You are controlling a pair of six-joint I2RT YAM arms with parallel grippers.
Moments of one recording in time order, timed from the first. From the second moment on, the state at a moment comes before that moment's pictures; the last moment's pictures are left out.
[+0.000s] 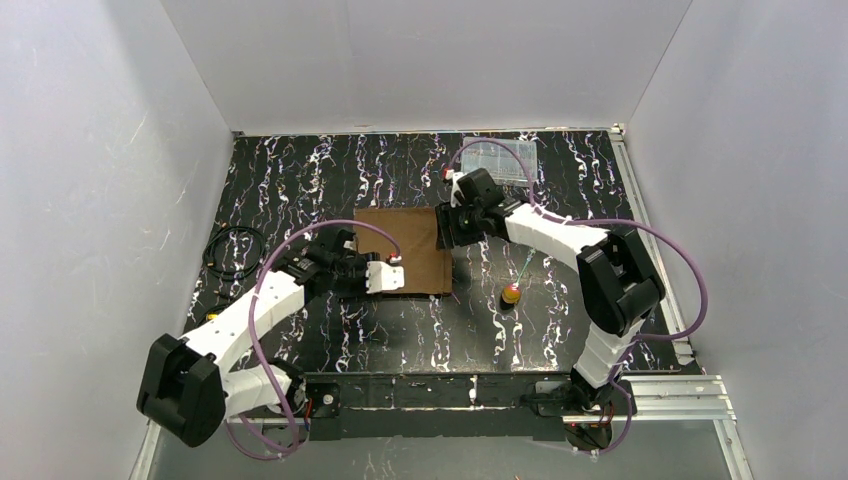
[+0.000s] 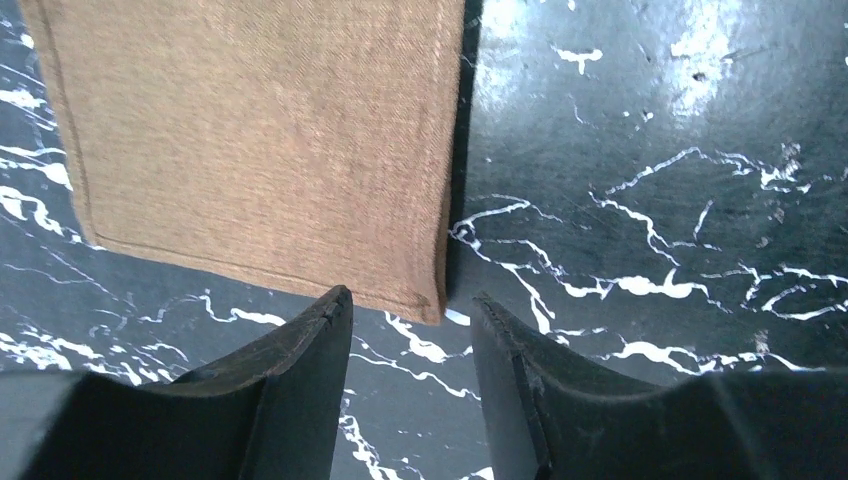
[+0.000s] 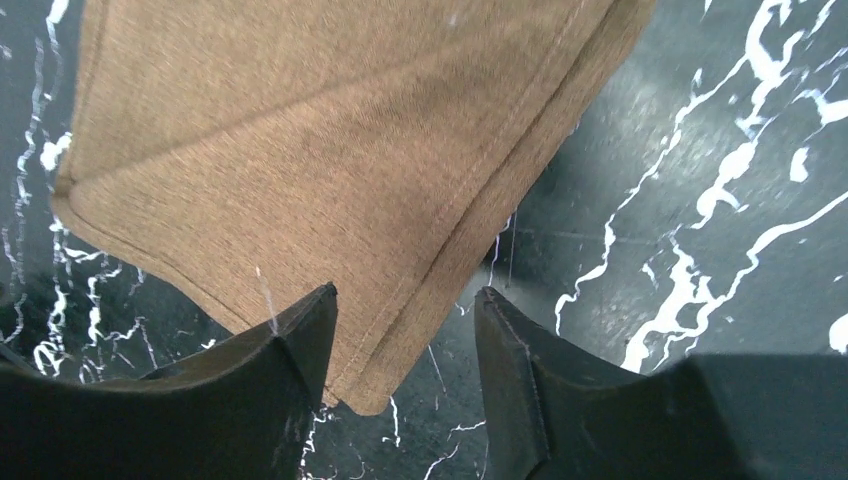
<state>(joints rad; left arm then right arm) -0.52 1.14 0.74 -0.62 0.29 1.02 0.62 1.77 1.25 -0.35 -0.21 0.28</state>
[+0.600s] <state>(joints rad) -0.51 1.04 0.47 -0.51 0.30 1.34 0.73 1.70 1.21 -0.41 -0.09 0.07</state>
